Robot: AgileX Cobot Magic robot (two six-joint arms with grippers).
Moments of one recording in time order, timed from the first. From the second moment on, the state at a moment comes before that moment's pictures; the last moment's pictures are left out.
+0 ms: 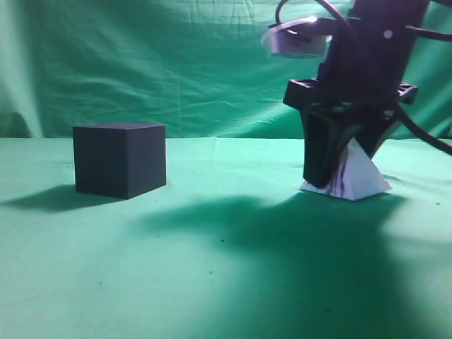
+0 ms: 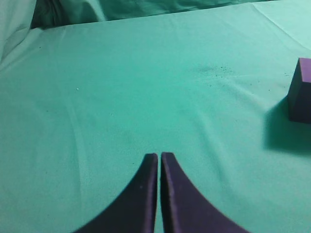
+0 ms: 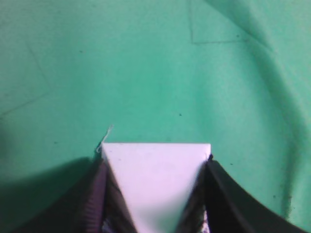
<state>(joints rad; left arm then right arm) -0.01 -0.02 0.02 -0.01 0.35 0.09 0.50 1.83 -1.08 0.07 0.60 -0.26</state>
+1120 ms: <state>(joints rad) -0.01 -0.02 0.02 -0.01 0.35 0.09 0.88 2.05 -1.84 0.06 1.06 -0.29</state>
